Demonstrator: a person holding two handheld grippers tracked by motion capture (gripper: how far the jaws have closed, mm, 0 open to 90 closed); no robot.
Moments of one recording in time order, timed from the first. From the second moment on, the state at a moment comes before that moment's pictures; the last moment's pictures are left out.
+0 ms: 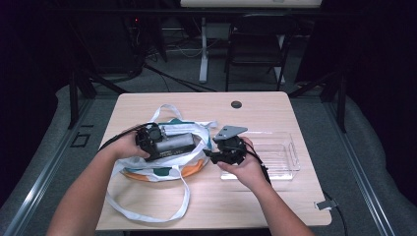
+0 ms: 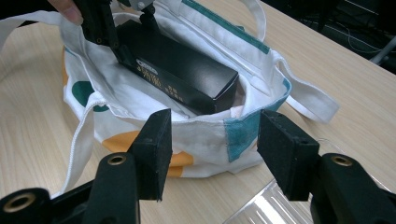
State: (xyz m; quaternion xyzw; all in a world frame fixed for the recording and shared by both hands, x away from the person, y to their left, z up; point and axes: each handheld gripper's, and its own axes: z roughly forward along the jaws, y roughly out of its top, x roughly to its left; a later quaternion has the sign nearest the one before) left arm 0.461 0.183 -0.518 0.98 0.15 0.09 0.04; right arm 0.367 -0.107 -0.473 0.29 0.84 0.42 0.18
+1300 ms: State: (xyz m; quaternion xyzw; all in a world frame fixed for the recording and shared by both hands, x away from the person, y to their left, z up) left arm 0.445 0.192 -0.469 0.98 0.18 0.08 0.06; right arm 0.366 -0.106 -0.472 0.27 0.85 0.41 0.18
